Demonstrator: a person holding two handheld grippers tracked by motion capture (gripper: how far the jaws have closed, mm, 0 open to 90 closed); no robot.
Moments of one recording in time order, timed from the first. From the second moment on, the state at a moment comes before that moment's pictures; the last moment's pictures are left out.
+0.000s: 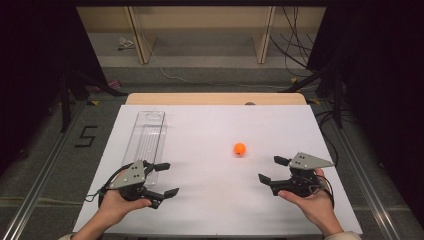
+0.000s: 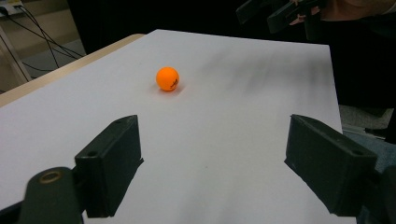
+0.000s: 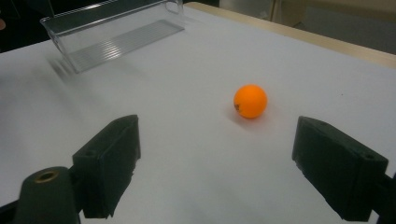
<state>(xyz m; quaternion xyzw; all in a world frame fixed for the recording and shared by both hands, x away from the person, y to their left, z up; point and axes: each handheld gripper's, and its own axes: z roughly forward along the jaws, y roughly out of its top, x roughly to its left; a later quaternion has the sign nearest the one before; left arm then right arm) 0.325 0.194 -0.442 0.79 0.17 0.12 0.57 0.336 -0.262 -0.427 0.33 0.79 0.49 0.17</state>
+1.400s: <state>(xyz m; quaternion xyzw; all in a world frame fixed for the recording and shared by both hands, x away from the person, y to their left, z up) 0.324 0.192 -0.442 0.79 0.17 0.12 0.57 0.392 -0.218 -0.438 0.31 0.81 0.46 0.18</state>
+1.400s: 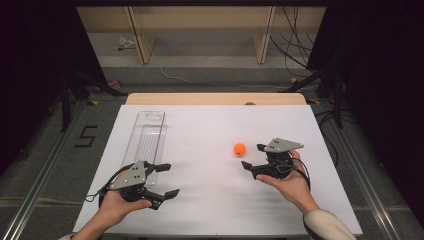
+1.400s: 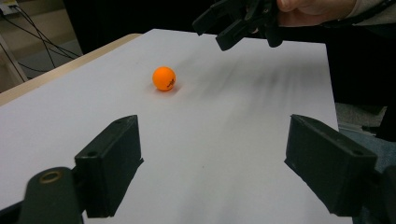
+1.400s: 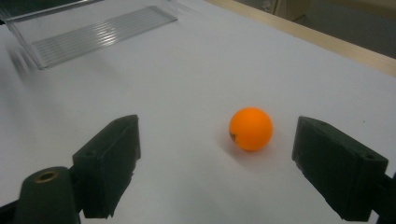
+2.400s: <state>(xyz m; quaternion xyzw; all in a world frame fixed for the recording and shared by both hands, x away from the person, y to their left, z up) 0.323 0.193 -0.441 0.79 0.17 0.12 0.57 0.450 -0.193 -0.465 0.34 0.83 0.41 0.18</state>
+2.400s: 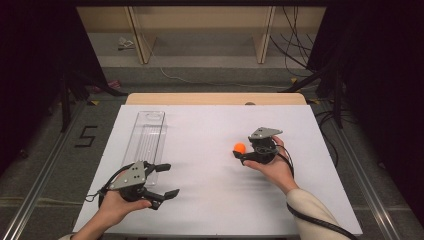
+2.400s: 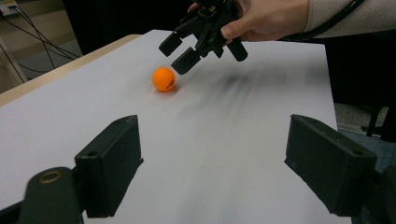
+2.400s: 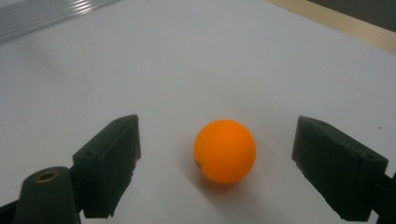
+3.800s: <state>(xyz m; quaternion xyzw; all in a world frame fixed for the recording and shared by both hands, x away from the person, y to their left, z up) 0.323 0.193 -0.441 0.79 0.17 0.12 0.57 0.474 -0.181 -0.491 0.34 0.85 0.37 0.16</state>
